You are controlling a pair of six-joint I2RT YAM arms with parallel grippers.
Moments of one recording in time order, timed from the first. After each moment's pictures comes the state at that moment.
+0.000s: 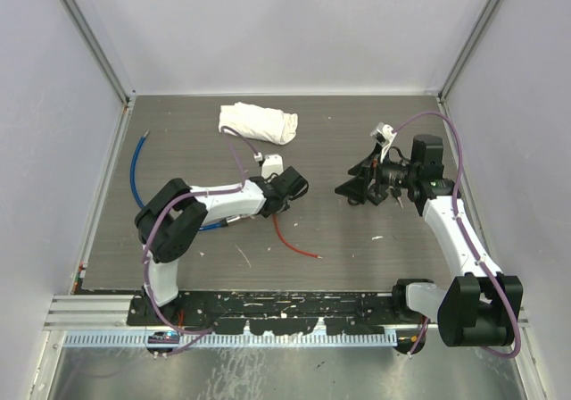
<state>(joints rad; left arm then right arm) -0.88 1.91 1.22 -0.42 -0.55 -0.90 -0.01 1.14 0.83 -0.26 -1.09 -0.14</state>
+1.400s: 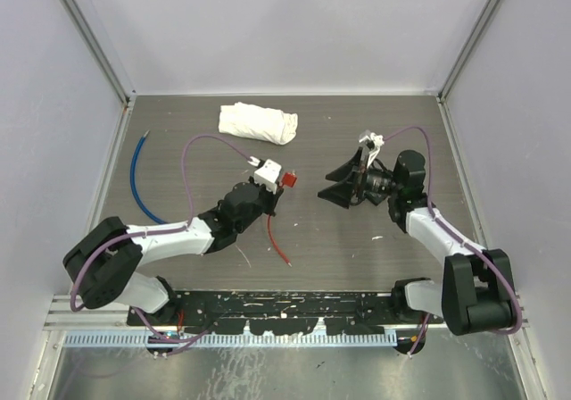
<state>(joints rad) -0.88 1.43 0.64 0.51 -0.28 -0.11 0.11 1.20 0.57 0.49 -1.15 0.35</state>
